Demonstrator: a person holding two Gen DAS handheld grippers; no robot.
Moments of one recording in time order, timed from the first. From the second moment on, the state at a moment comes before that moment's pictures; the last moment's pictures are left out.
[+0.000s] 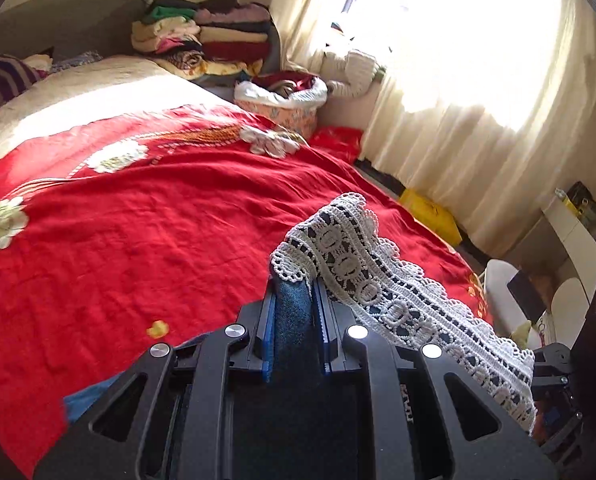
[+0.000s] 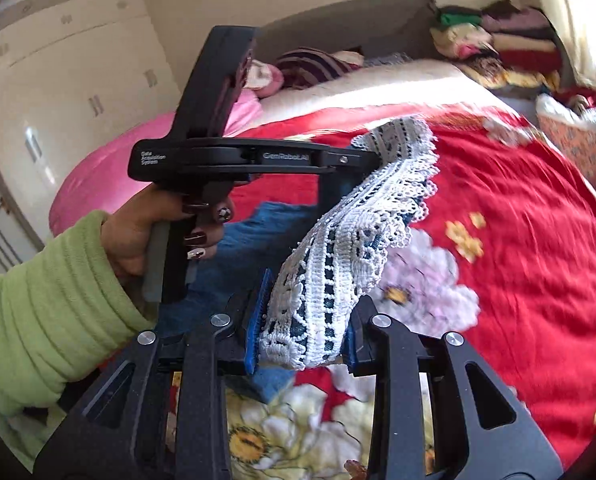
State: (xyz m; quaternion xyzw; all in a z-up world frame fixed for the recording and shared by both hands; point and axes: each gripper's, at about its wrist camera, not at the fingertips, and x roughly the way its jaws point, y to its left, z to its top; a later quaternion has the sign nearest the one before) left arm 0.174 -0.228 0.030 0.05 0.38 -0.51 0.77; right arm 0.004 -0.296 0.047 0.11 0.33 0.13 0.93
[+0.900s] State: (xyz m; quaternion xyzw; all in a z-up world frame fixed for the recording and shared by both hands) left arm 0.197 -0.009 -0.046 -0.30 0.48 -0.36 0.74; right arm -0.008 -0.116 -0.003 -0.21 0.33 0.18 0.90
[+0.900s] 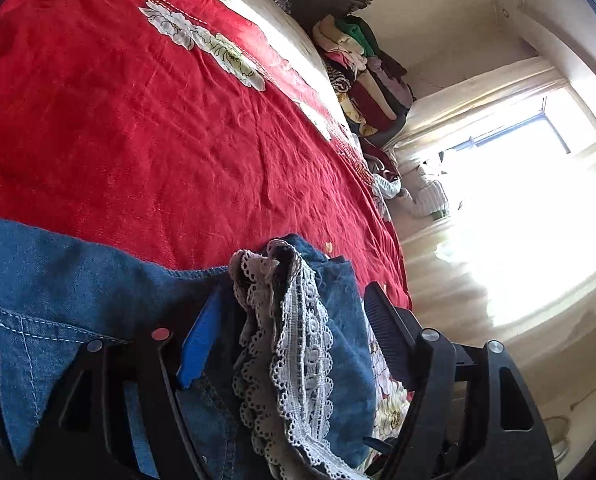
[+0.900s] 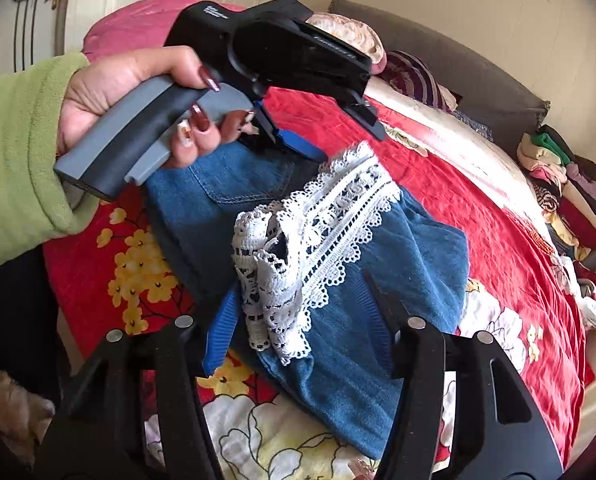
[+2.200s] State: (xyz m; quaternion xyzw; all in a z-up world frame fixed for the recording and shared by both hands) left arm 0.069 -0.049 -0.003 0.03 0.40 -0.31 0.86; right arm 0.085 -0.223 0.021 -0.01 0.38 0.17 0.91
